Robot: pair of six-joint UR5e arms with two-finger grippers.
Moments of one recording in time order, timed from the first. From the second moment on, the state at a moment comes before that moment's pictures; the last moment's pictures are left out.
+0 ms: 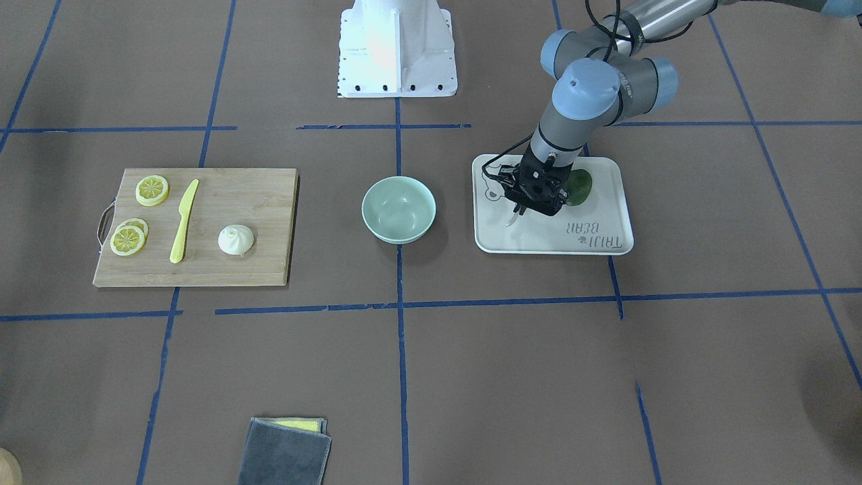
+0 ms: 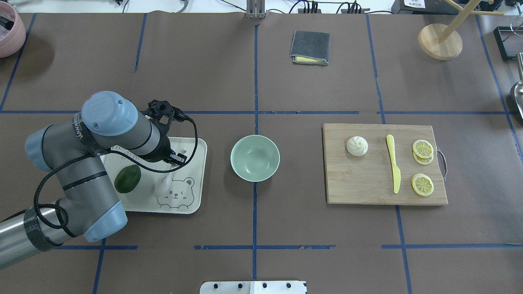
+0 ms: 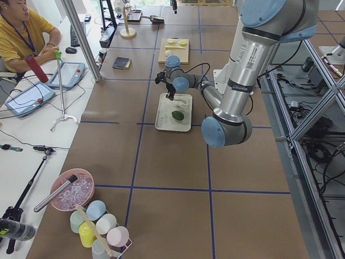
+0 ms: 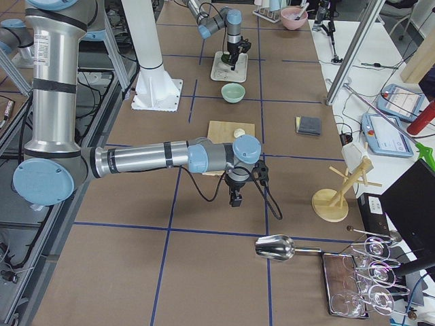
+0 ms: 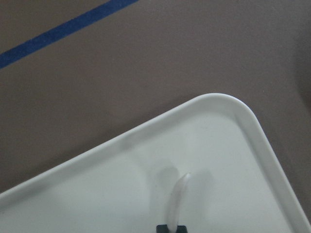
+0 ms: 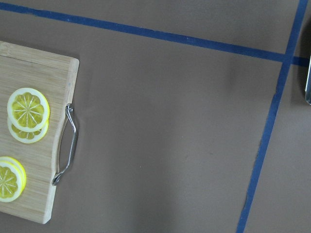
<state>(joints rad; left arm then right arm) -0.59 -1.99 -1.76 -1.79 -1.97 -0.78 1.37 -1.67 1.80 -1.62 2.43 0.00</state>
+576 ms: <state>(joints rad) -0.58 -2.22 -1.70 -1.79 -1.97 -0.97 1.34 -1.65 1.82 -1.61 2.48 0.09</state>
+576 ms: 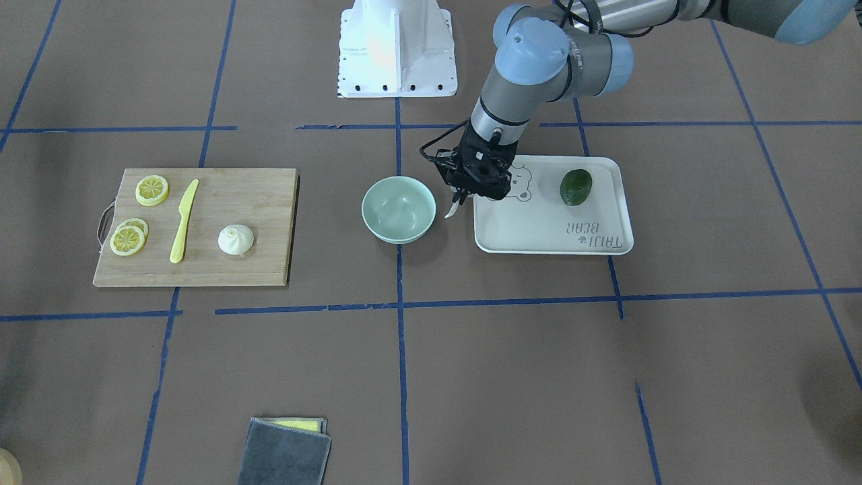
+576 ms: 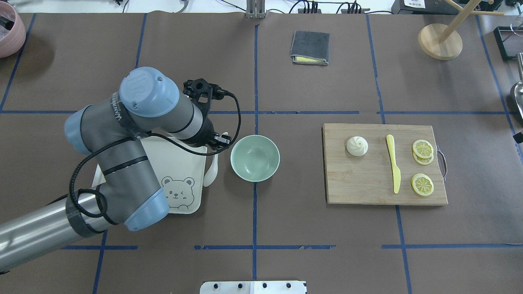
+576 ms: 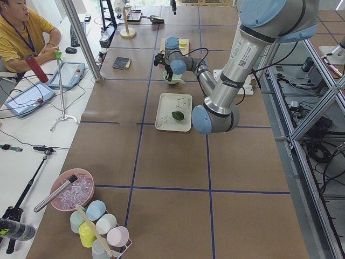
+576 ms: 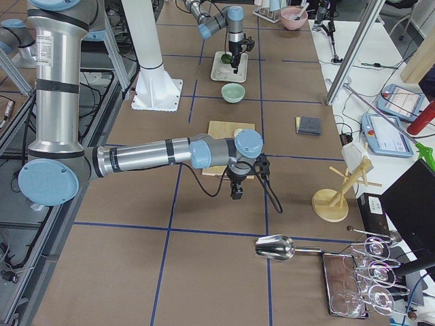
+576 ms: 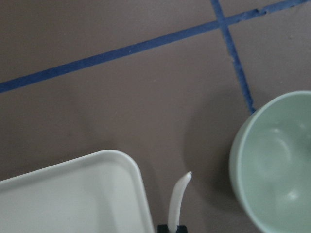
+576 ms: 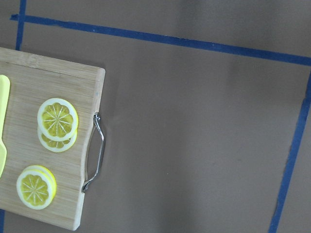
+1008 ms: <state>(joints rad) -0.57 -2.31 -1.53 -2.04 -1.88 -1.10 1.32 -1.65 1.84 -1.60 2.48 0.12</state>
